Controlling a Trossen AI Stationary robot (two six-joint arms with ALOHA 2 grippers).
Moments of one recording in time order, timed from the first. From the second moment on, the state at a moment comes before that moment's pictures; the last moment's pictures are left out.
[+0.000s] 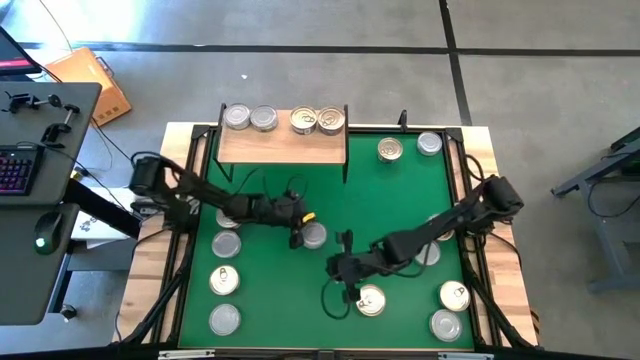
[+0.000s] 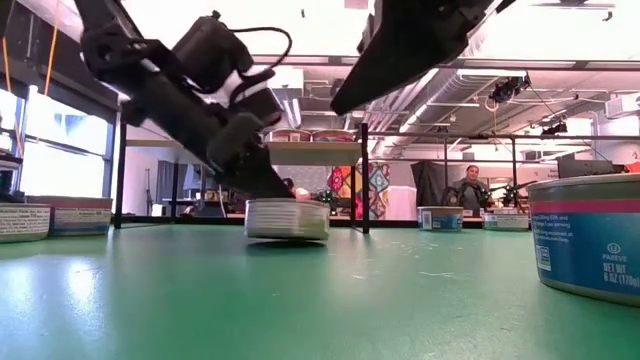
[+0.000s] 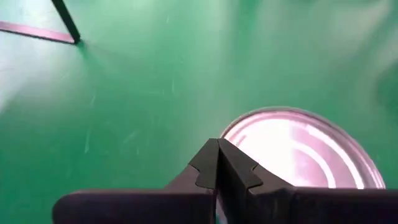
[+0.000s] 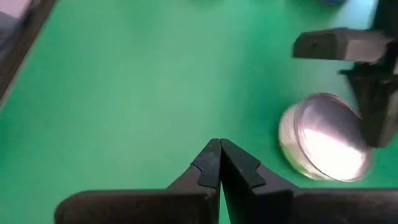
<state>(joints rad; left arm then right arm) -0.02 1.74 0.63 0.45 -0.12 -0.18 0.42 1.82 1.25 -0.28 0.29 0.16</state>
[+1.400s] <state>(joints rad) -0.10 1.52 0.63 0.24 -0.20 -0.16 0.21 1.86 1.28 -0.39 0.17 0.04</state>
